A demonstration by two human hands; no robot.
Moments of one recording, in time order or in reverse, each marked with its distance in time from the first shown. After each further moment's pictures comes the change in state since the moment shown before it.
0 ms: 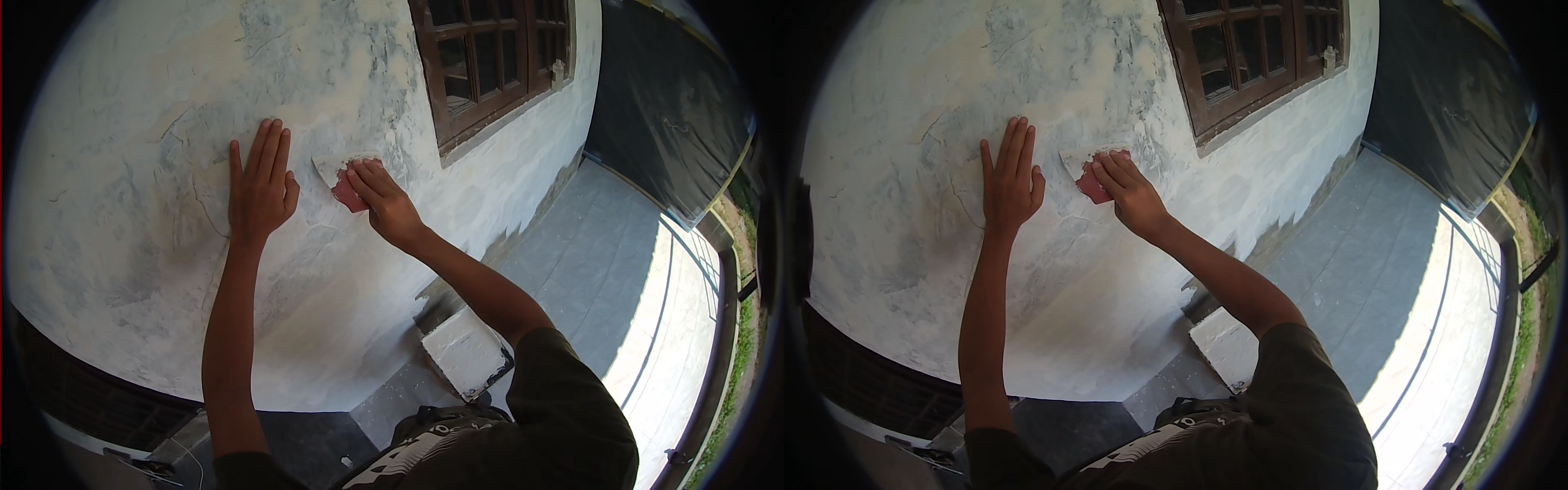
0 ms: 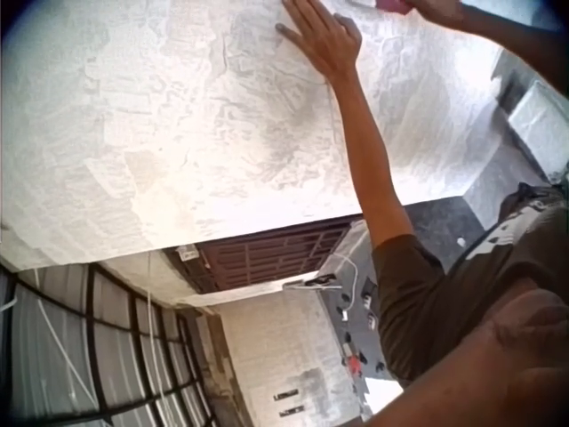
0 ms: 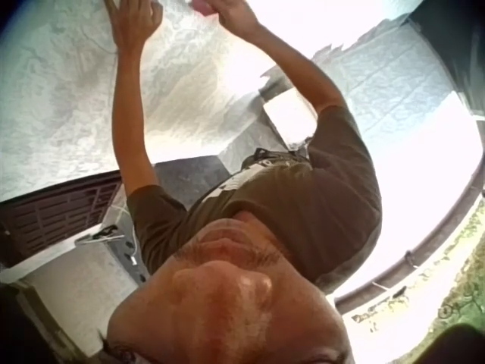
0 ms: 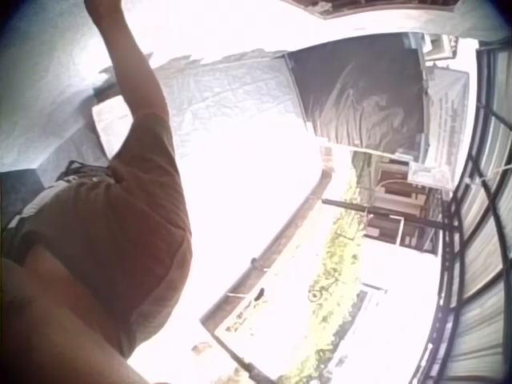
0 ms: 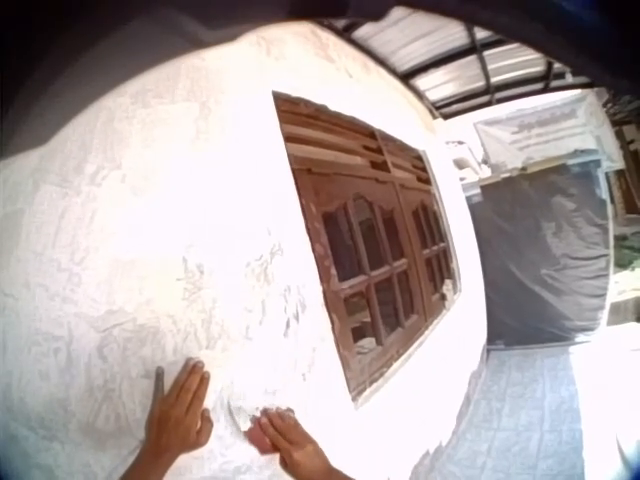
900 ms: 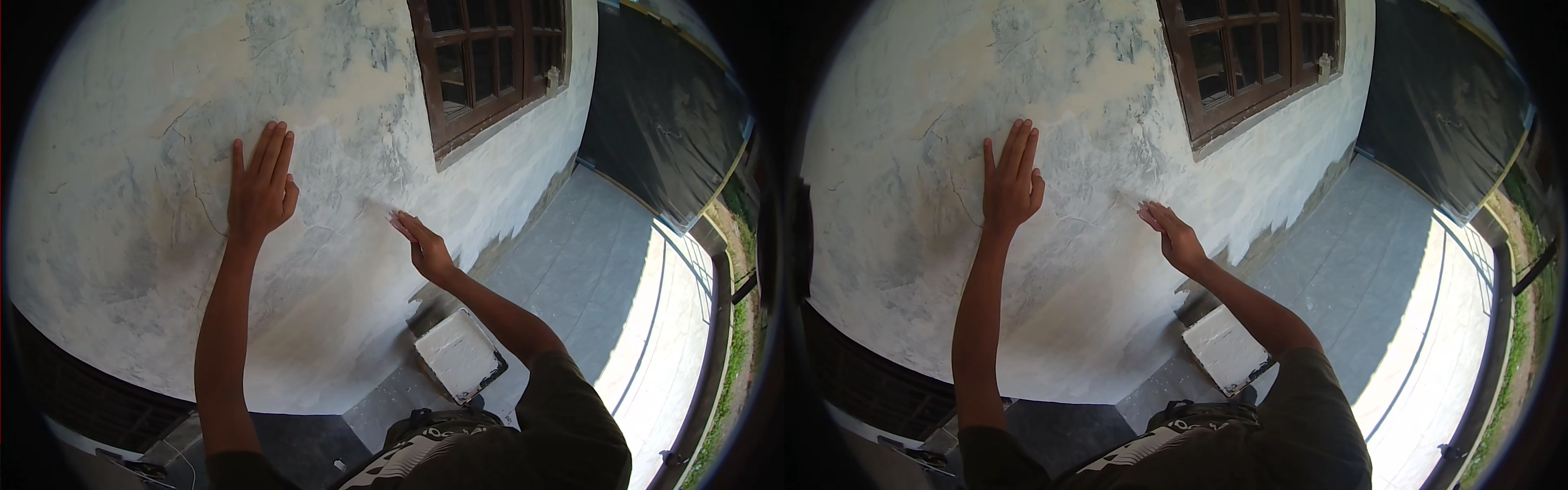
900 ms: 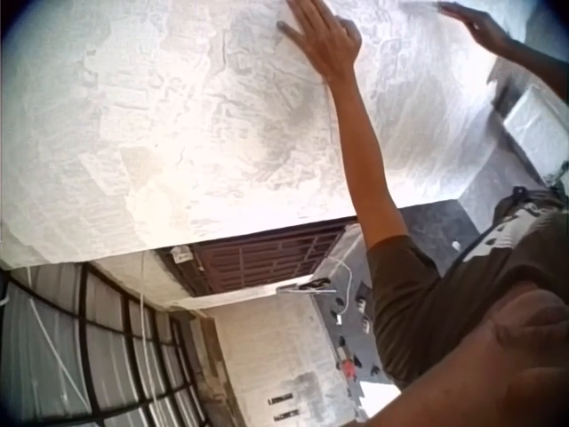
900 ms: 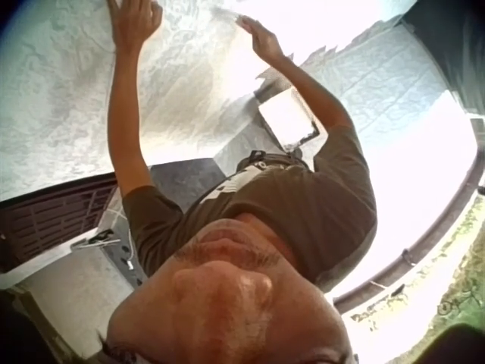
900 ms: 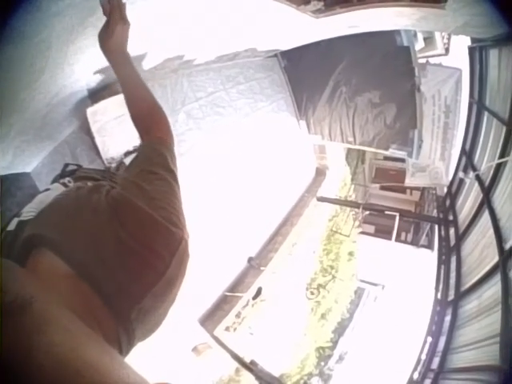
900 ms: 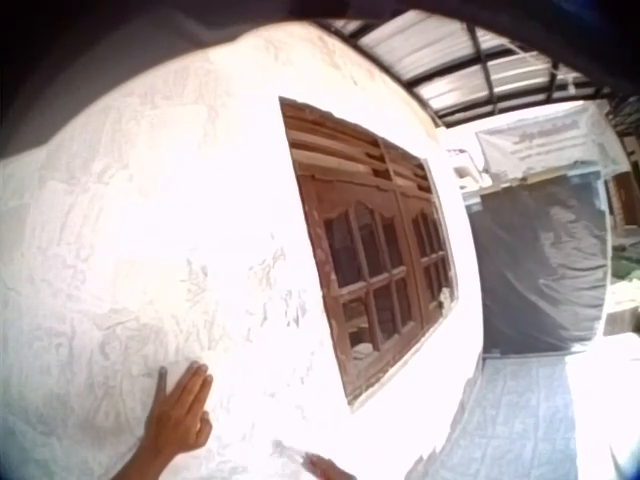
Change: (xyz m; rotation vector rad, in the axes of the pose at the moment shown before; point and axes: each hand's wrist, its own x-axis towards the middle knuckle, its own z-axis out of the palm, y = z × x) left_hand 0.002 0.002 0.001 -0.045 0.025 0.045; right_hand -0.114 0.021 -0.027 0.239 -0.042 0.339
